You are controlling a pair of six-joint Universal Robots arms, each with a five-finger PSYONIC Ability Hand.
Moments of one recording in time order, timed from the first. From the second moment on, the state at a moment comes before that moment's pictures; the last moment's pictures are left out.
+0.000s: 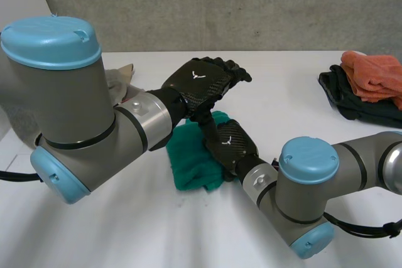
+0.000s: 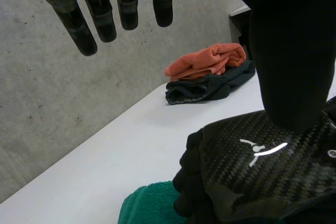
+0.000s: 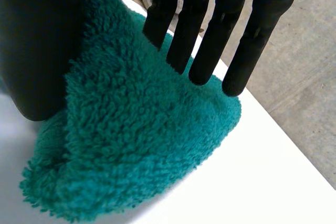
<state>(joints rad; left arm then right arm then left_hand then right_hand) 4.07 -2.01 -1.19 3.03 -1.24 3.32 2.21 -0.90 1.56 -0.47 1.38 2.63 0.24 0.23 0.23 0.22 0.05 1.02 1.03 1.02 1.01 0.25</state>
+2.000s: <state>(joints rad) 4.09 -1.94 -1.21 3.04 -1.24 3.31 1.19 -0.81 1.19 -0.64 0.96 2.95 0.24 0.23 0.24 0.23 0.05 0.23 0.21 0.21 0.22 0.05</state>
